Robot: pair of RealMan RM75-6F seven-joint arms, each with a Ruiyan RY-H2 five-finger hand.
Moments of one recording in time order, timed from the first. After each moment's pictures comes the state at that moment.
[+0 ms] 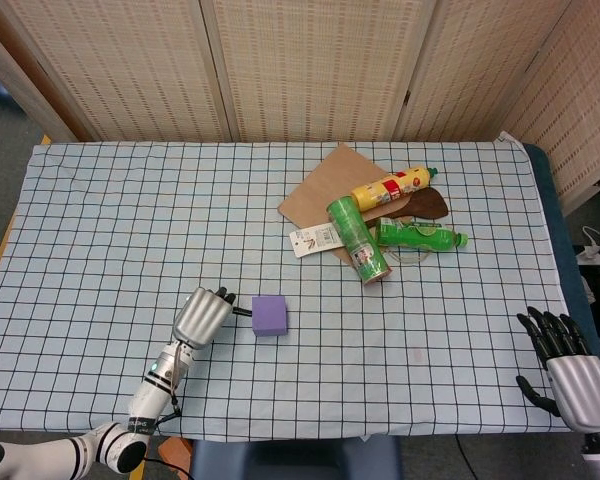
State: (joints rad) left arm -0.63 -1.73 -0.12 -1.34 1.35 1.14 0.93; right arm 0.00 -1.05 -0.05 -1.66 -1.64 1.51 -0.07
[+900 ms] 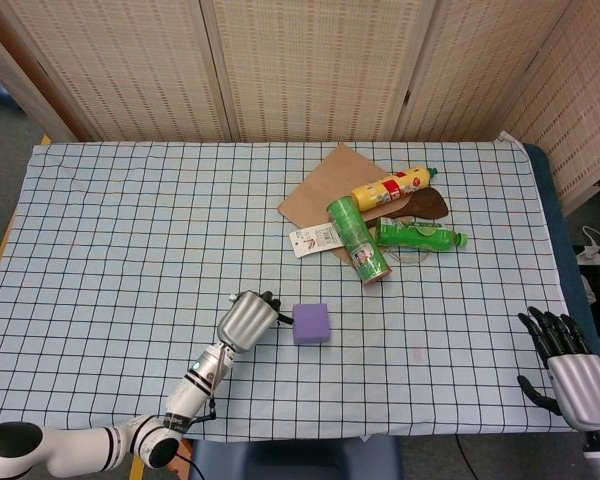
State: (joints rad) left arm -0.75 -1.84 -0.14 -1.36 1.33 1.09 1.10; right arm 0.00 -1.04 -0.05 -1.66 -1.62 1.50 -0.05
